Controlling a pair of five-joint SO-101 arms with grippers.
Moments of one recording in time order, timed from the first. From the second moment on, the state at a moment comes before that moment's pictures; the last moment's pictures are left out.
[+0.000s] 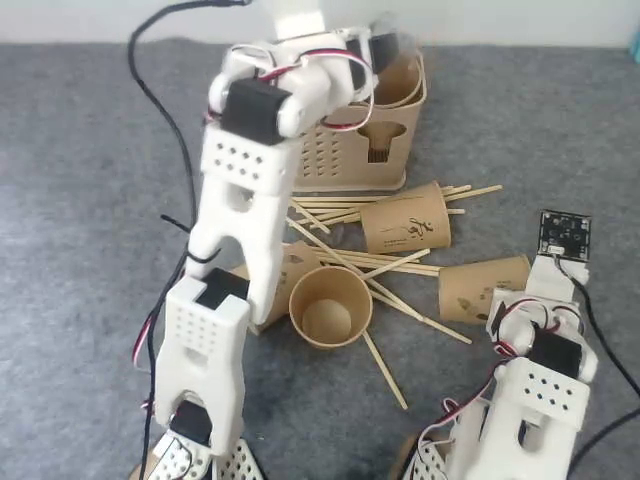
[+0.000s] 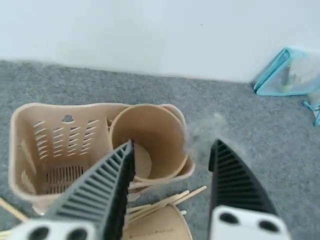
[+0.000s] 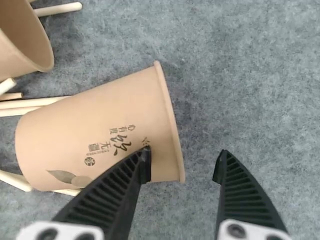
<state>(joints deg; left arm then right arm) 16.4 34.5 -77.6 89.5 30.5 20.0 -61.5 71.5 57.9 10.5</state>
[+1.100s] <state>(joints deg) 10.5 1.7 -53.7 98.8 29.8 10.7 -60.0 70.5 60.5 13.1</state>
